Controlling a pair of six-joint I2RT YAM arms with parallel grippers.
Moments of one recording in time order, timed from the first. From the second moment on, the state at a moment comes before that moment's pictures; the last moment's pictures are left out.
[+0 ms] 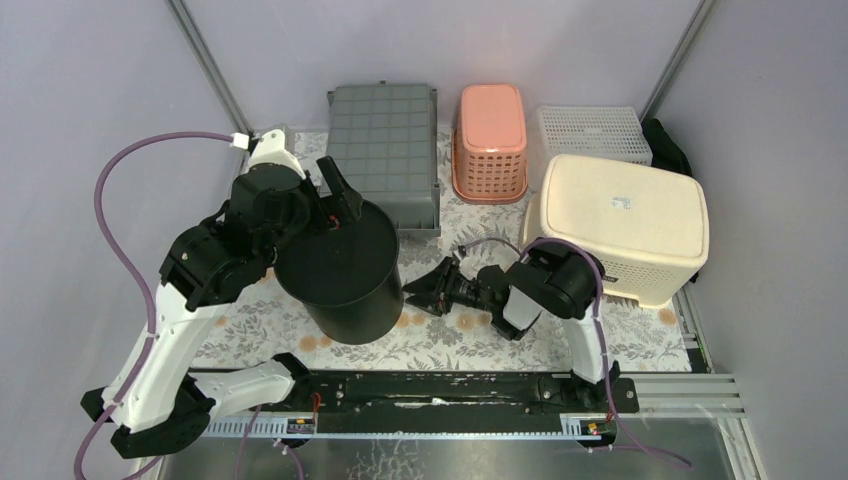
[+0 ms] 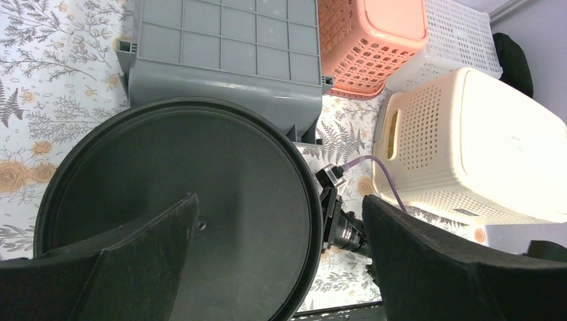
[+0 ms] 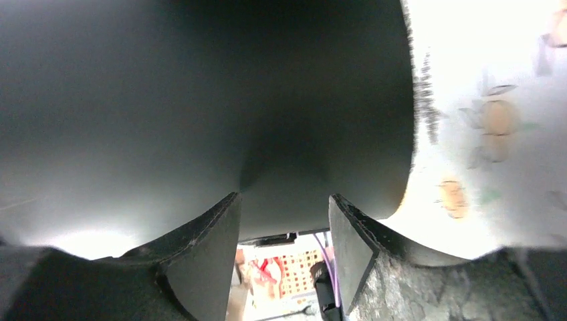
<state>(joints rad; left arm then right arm) -0.67 1.07 1.66 -1.10 -0.40 -0.65 0.83 2.11 0.47 1.51 -0.39 1.62</state>
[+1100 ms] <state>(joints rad) -0.67 1.04 1.64 -1.07 -0.40 -0.65 1.00 2.13 1.26 0.43 -0.52 1.13</state>
